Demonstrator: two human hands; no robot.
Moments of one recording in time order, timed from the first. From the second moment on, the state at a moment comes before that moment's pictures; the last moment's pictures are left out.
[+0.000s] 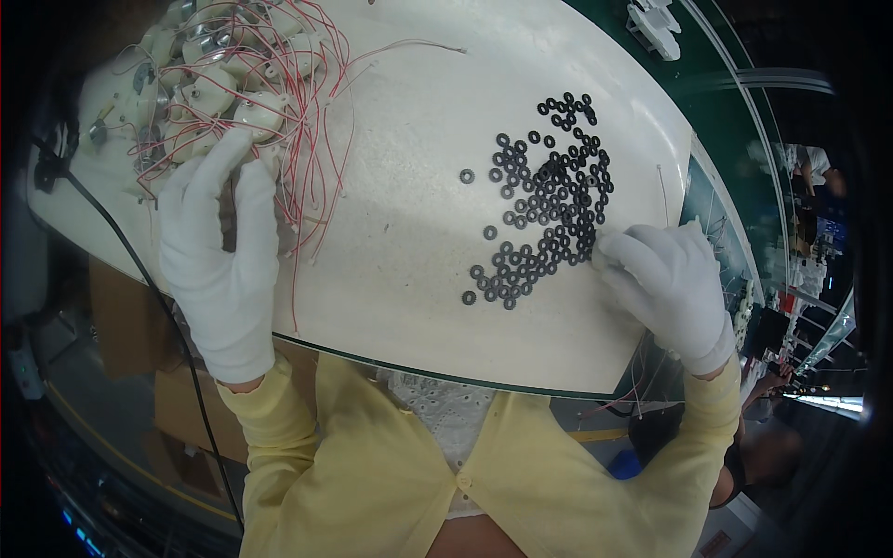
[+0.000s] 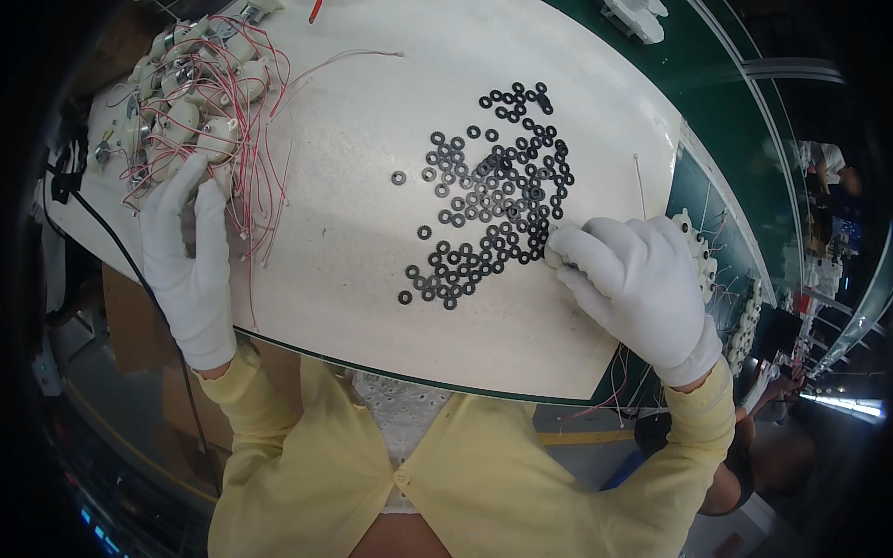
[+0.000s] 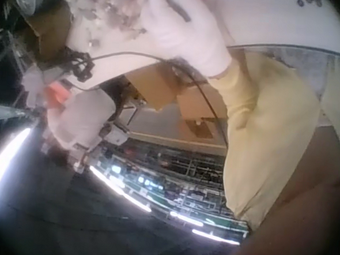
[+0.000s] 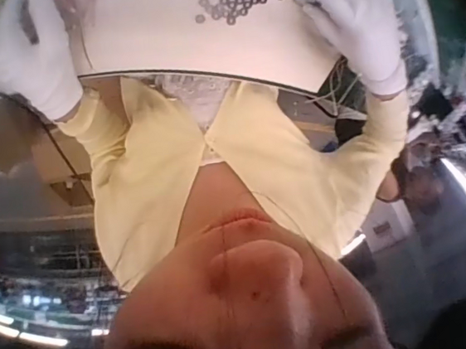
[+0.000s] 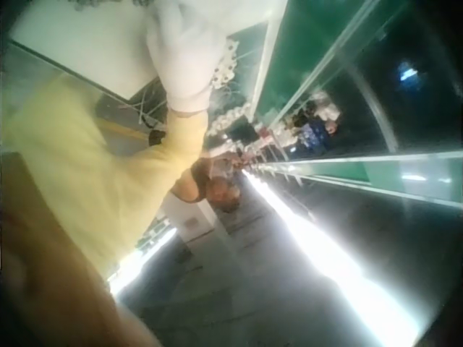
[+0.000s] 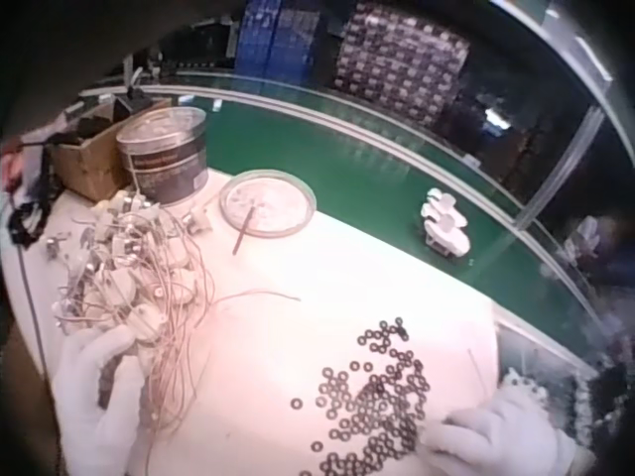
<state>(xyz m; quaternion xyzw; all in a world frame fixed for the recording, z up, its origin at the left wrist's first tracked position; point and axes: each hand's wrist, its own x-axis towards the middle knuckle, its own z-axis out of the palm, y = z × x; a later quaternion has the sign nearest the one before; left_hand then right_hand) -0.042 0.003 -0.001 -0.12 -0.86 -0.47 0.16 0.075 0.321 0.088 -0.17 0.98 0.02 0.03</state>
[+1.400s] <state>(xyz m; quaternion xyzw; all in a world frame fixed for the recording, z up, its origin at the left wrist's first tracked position) -0.039 -0.002 0.008 -0.14 -0.91 -0.37 0.12 0.274 0.459 0.128 0.12 0.44 -0.85 -0.26</state>
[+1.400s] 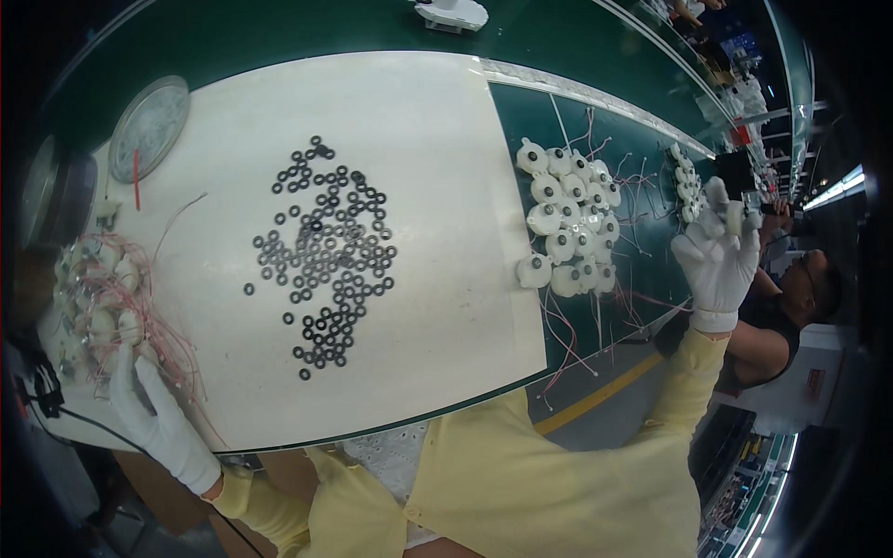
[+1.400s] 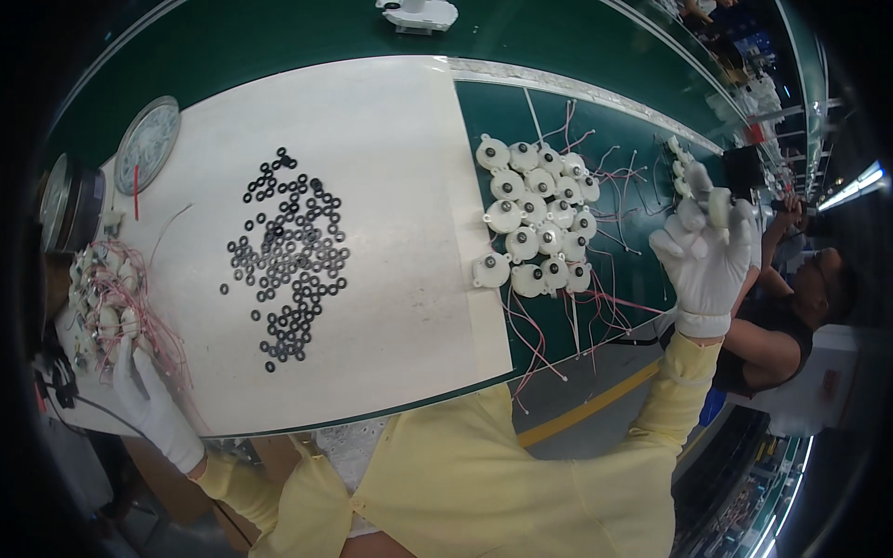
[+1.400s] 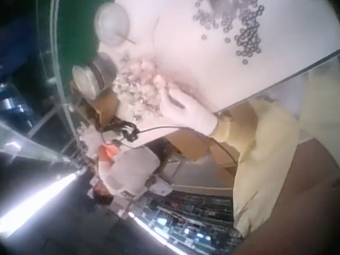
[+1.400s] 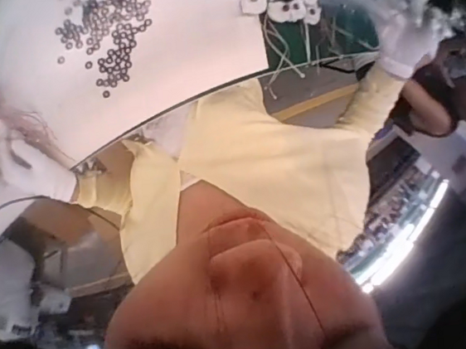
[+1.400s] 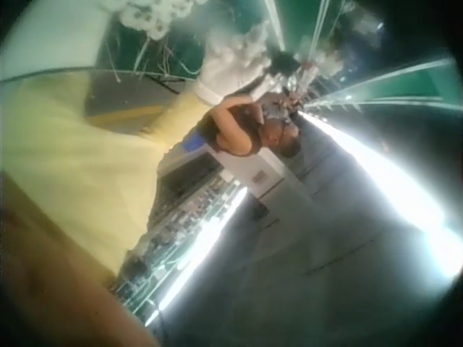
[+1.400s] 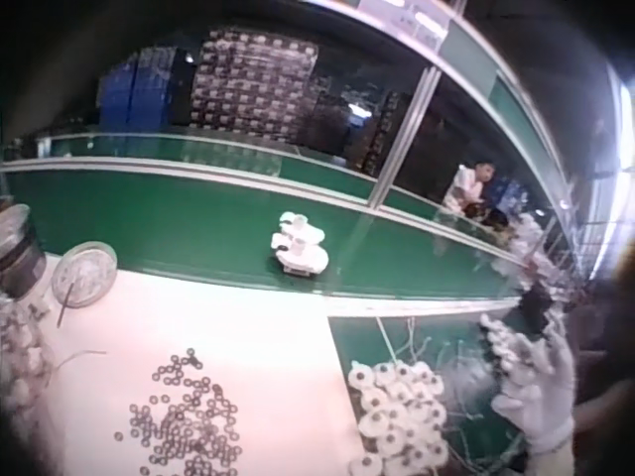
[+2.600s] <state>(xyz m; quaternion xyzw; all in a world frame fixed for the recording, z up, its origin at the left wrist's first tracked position) -0.044 0.010 0.011 -0.20 -0.92 -0.22 0.23 0.266 0.476 0.059 0.35 0.90 -0.09 -0.23</state>
